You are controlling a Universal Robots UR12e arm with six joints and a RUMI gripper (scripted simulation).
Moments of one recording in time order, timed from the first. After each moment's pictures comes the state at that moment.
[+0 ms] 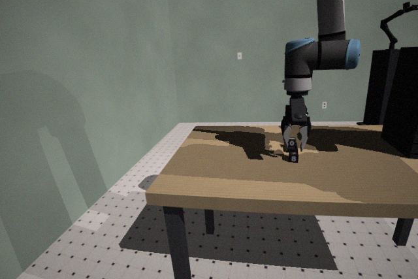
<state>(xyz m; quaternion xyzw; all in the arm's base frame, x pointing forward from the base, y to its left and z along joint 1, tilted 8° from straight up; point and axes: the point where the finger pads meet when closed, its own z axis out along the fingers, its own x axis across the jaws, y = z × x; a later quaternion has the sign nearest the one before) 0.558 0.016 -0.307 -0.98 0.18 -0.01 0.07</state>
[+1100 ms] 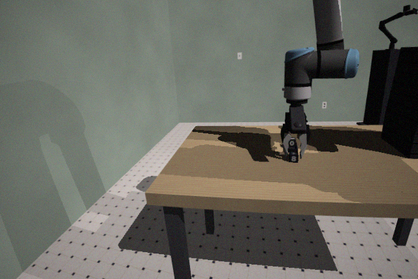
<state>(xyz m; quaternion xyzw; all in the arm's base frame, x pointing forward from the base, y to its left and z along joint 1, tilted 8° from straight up) 0.560 0.020 -0.335 -0.98 0.18 -0.01 0.07</state>
